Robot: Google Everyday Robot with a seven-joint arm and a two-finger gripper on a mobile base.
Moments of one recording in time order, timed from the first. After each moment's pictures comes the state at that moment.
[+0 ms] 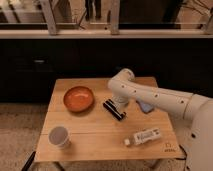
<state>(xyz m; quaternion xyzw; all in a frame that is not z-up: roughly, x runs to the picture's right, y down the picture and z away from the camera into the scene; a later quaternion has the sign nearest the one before) 0.092 0.137 0.825 -0.32 -0.08 -0.29 0.90</state>
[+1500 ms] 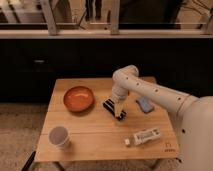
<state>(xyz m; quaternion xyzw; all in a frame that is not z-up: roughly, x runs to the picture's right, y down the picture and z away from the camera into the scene) 0.055 0.114 0.867 -0.35 -0.12 -0.05 0.93</state>
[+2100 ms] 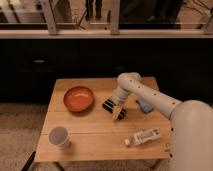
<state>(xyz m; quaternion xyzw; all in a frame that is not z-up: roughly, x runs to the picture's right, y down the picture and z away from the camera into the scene) 0.046 0.140 0.911 -0.36 -0.20 0.01 0.91</state>
